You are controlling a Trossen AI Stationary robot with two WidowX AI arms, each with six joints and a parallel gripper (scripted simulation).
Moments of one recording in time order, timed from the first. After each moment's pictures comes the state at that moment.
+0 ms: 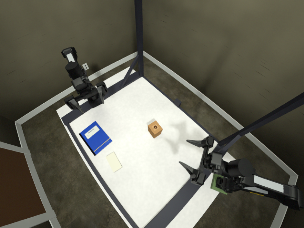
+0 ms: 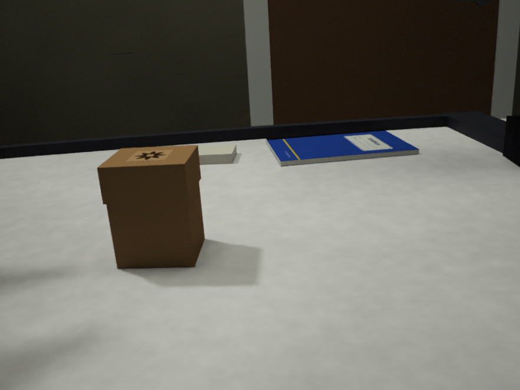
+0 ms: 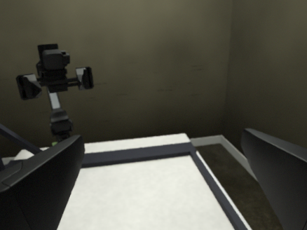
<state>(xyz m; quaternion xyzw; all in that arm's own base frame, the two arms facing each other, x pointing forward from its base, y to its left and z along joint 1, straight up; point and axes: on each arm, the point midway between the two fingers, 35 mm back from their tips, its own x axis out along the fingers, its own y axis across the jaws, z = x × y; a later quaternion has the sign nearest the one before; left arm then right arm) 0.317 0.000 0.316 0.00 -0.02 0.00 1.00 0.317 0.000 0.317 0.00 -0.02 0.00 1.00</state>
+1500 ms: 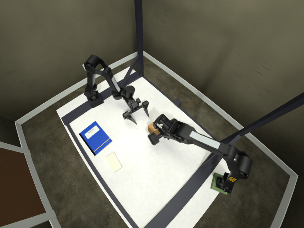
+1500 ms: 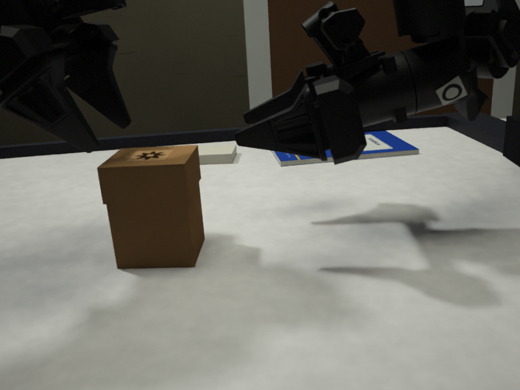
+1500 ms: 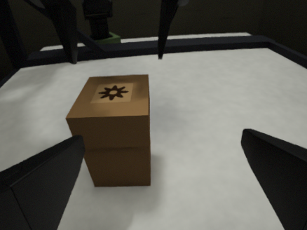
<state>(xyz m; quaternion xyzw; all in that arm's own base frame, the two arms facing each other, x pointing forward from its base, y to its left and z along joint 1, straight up) 0.471 -0.117 0.119 0.13 0.48 -0.22 0.84 0.365 0.205 0.055 0.00 0.11 0.02 0.99</state>
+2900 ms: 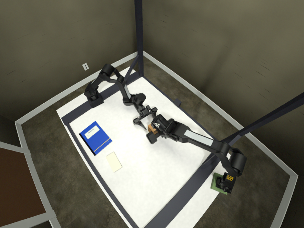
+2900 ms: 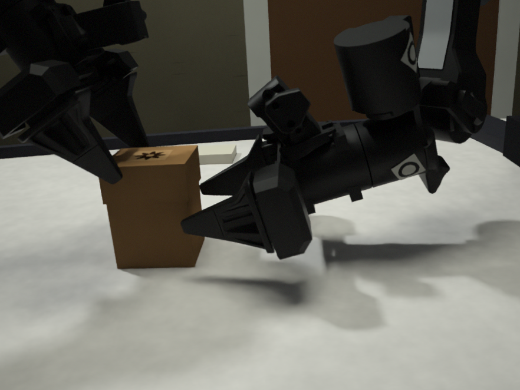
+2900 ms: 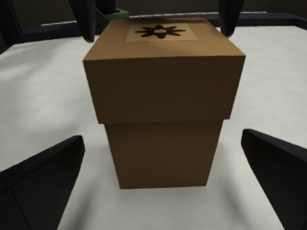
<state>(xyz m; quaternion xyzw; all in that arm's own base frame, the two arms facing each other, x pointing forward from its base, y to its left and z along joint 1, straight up) 0.484 -0.125 0.092 0.13 0.48 -0.22 0.84 0.408 0.248 -0.004 0.00 0.13 0.01 0.99</state>
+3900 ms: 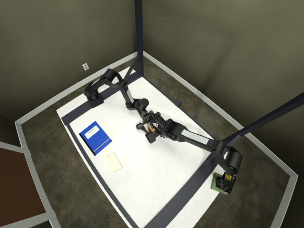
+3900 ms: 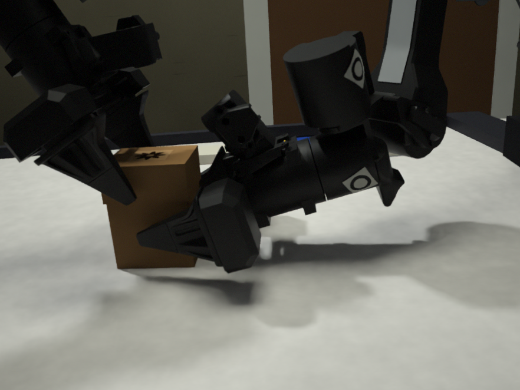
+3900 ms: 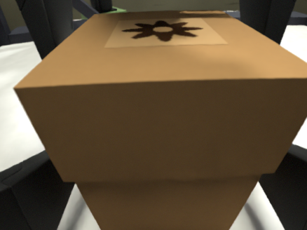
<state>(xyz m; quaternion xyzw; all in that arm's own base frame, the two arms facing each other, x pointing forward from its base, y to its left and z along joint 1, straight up) 0.492 -0.130 0.074 0.13 0.48 -0.22 0.84 0.446 0.248 -0.015 0.00 0.13 0.01 0.99</state>
